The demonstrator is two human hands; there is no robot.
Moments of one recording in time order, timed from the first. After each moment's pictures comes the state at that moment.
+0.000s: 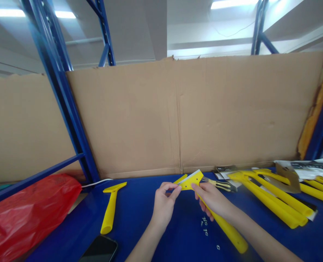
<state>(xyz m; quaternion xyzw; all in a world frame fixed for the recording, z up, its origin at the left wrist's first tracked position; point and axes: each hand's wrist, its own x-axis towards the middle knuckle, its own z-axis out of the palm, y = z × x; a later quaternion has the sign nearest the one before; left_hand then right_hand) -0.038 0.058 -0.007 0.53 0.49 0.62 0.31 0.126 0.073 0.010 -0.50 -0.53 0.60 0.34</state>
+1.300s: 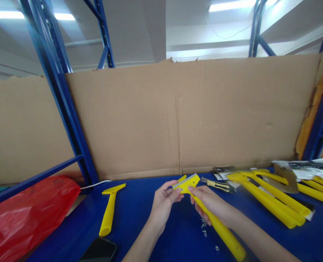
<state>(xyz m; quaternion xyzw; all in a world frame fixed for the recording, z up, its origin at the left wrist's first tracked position) -0.037 0.054 -0.003 0.47 0.43 0.59 0.50 0.120 0.061 0.018 -0.47 -0.55 0.62 0.31</state>
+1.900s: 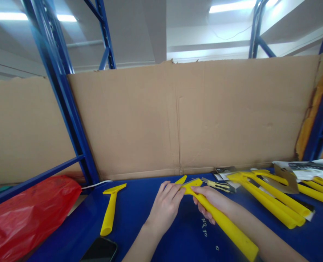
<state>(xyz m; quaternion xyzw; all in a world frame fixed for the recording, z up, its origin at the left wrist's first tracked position) -0.053 0.049 -0.004 0.83 0.33 0.36 -0.27 0.130 0.078 0.013 -0.43 -0.50 0.71 0.25</state>
